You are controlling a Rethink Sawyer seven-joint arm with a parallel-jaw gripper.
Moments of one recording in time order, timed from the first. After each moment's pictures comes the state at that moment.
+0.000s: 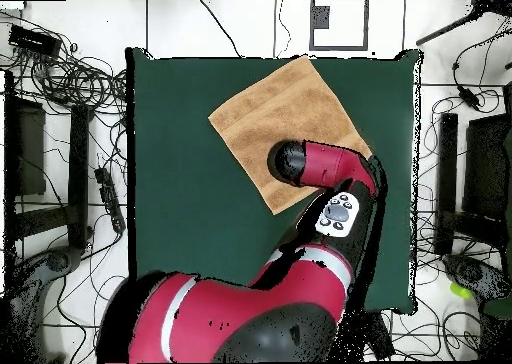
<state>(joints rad) -0.01 -0.12 -0.47 1.18 0.11 0.45 1.92</state>
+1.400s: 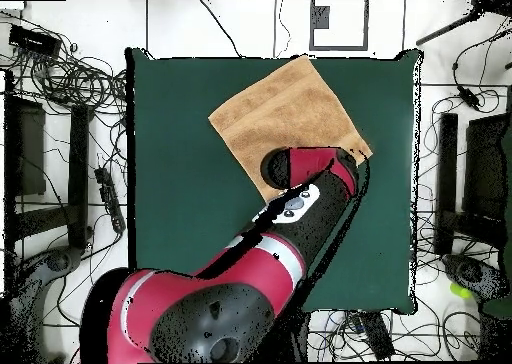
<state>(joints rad) 0.09 0.03 -0.71 1.10 0.05 0.44 1.92</state>
